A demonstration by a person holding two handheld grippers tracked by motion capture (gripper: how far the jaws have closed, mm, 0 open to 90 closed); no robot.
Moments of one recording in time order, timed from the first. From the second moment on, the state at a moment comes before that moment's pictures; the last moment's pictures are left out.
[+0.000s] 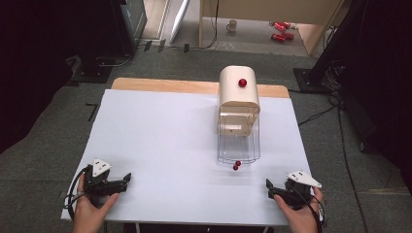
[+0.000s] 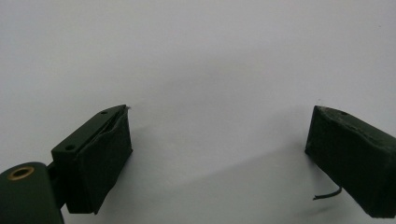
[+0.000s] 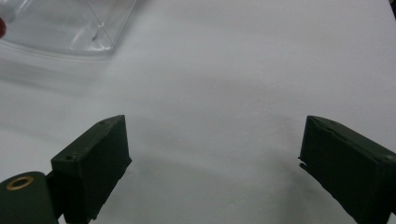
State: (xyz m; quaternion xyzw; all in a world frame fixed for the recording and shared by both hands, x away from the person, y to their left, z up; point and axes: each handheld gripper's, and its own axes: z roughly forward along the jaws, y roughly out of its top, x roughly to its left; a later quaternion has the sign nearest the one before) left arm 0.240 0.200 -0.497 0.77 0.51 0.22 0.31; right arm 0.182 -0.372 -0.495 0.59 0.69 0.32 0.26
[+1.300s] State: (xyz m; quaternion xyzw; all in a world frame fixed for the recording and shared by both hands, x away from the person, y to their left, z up) left arm 0.240 0.200 -0.497 0.77 0.51 0.22 0.31; right arm 0.174 -0.301 -0.452 0.56 0.68 0.39 0.28
